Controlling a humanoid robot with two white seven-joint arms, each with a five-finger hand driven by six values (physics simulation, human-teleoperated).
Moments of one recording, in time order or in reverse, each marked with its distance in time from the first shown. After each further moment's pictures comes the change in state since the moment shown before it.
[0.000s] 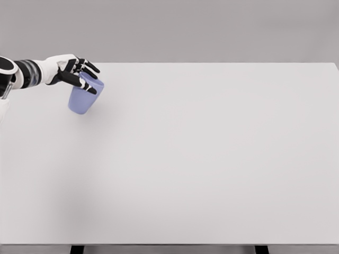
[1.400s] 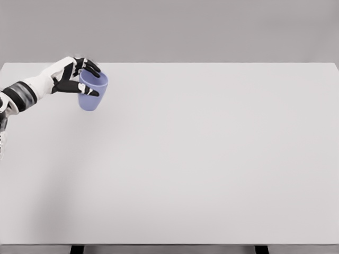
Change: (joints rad) left arm 0.258 -0.060 0.277 -0.050 0.007 -0.483 0.015; right arm 0.000 0.000 0.000 0.000 0.000 0.000 0.000
